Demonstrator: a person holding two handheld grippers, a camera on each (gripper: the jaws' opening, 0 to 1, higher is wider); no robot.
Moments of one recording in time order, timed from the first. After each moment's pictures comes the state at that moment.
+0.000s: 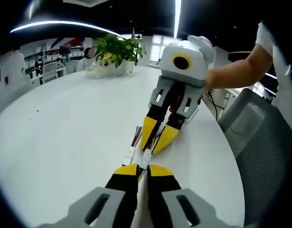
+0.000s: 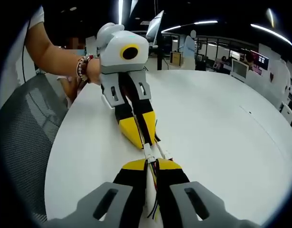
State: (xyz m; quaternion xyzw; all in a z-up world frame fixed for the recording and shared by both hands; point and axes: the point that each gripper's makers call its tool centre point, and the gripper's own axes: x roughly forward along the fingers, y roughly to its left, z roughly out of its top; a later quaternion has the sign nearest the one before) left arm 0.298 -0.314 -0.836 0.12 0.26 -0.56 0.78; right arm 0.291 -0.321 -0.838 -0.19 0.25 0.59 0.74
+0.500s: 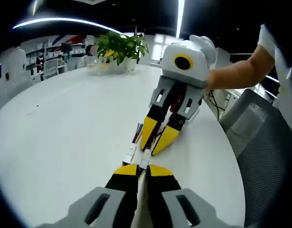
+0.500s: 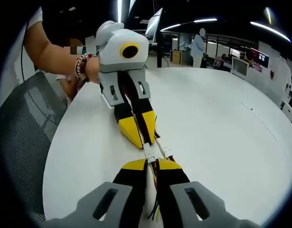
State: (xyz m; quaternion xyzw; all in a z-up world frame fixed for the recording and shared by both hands) left arm 0.299 -0.313 -0.843 0.11 0.27 -0.56 0.78; right arm 0.291 -0.321 -0.846 -0.19 0.26 0.59 0.74
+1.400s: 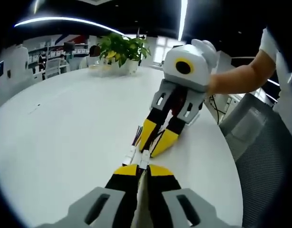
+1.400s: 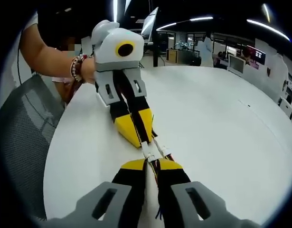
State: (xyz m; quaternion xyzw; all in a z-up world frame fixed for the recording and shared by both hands) left arm 0.300 -0.314 -0.838 0.09 0.27 -0.56 0.78; right arm 0.294 -0.325 -0.844 -0.18 0.27 0.58 0.75
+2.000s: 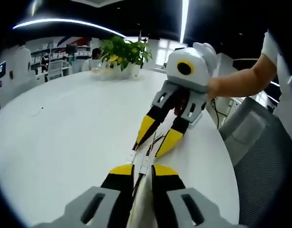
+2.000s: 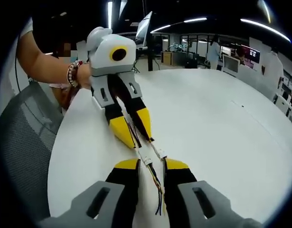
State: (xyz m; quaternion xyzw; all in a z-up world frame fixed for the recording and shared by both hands) left arm 0.299 -0.312 -0.823 0.09 0.26 -0.54 0.79; right arm 0.295 -0.331 -0.827 -0.17 0.26 0.56 0.77
